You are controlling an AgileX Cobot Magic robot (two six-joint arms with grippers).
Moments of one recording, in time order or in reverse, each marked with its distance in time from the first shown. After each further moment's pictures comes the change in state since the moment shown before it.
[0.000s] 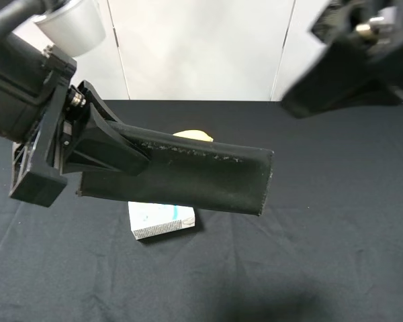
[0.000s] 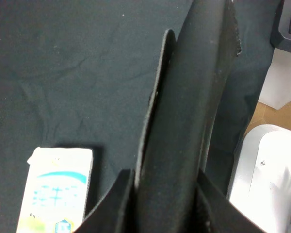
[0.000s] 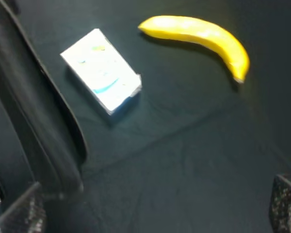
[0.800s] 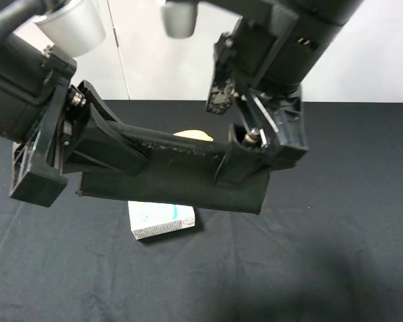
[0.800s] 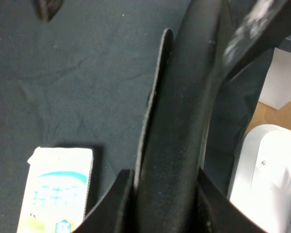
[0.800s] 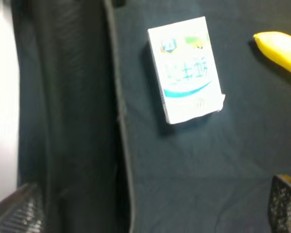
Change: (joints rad) left arm 0.000 0.000 0.000 0.001 -0.001 -0.001; right arm 0.000 0.349 -0.068 0.209 -0.006 -0.511
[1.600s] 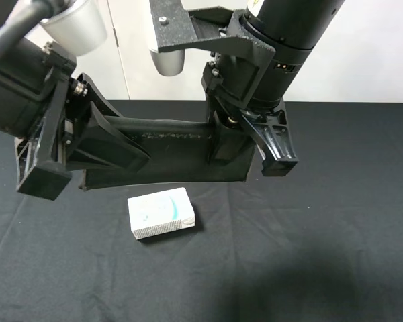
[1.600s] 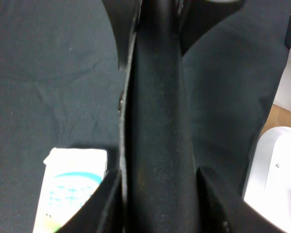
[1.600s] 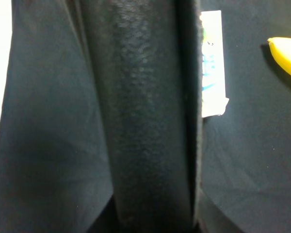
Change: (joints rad) left arm 0.000 0.000 0.000 0.021 -0.022 0.000; right arm 0.000 0.085 0.000 -0.016 -0.021 -0.177
